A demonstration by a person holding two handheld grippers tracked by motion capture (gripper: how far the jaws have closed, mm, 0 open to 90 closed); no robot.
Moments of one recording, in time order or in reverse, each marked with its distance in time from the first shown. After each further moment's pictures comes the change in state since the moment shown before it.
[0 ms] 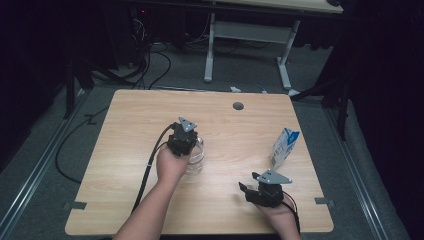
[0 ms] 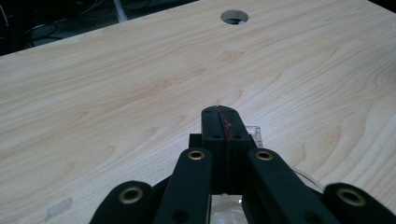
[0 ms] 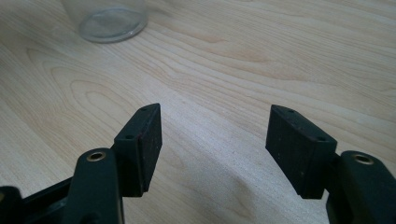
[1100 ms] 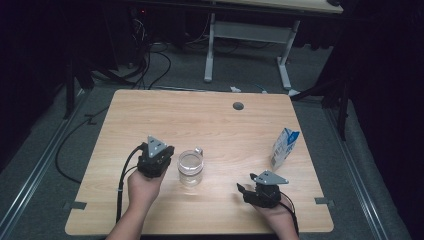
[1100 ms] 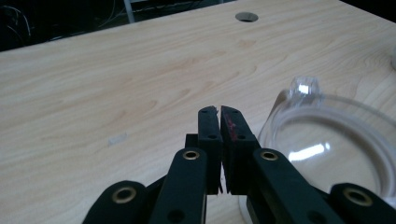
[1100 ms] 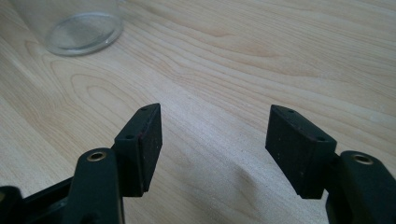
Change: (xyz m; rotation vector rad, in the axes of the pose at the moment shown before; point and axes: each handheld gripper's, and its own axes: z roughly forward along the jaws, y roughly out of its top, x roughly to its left) left arm 0.035 -0.071 -0.068 -0.105 0.007 -0.029; right arm 0.004 -0.002 0.005 0.014 0.001 -0.008
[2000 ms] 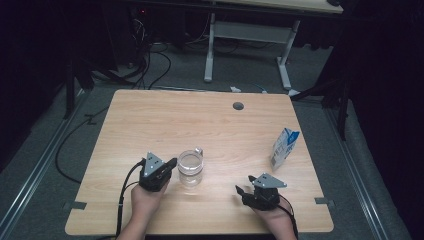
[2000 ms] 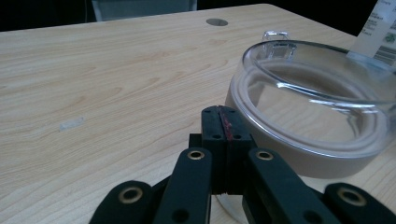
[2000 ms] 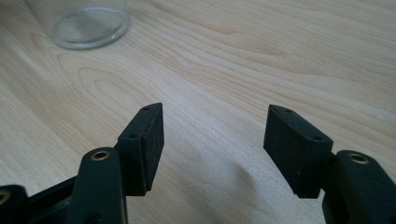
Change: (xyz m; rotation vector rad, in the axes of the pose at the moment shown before) left arm -0.004 -0.042 0.012 -0.106 -0.123 -0.022; right arm 0.007 -0.004 -0.001 -0.004 -0.006 -0.020
